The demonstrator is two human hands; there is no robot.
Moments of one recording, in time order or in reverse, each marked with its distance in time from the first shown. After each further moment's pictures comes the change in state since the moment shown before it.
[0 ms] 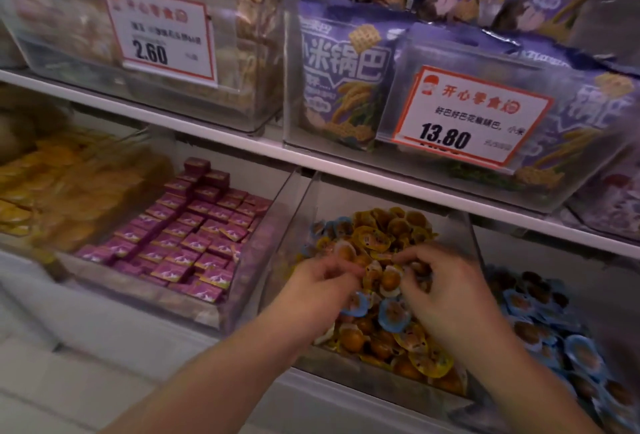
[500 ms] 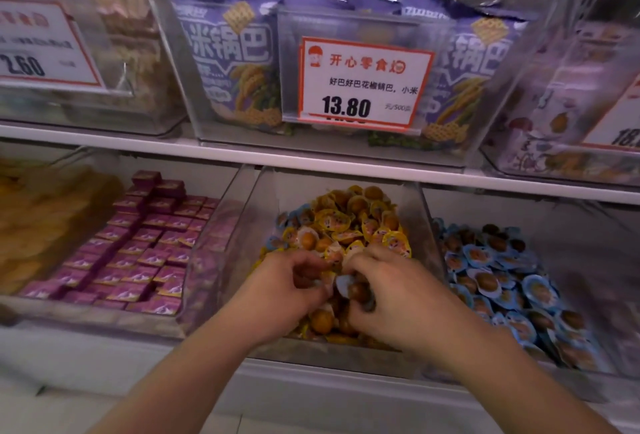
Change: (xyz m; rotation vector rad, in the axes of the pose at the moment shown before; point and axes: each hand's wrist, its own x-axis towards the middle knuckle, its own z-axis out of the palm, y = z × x) left_hand 0.017 -0.014 -0.004 0.573 -0.158 0.197; right_hand -0.020 0.004 -0.002 -0.189 -0.354 -0.113
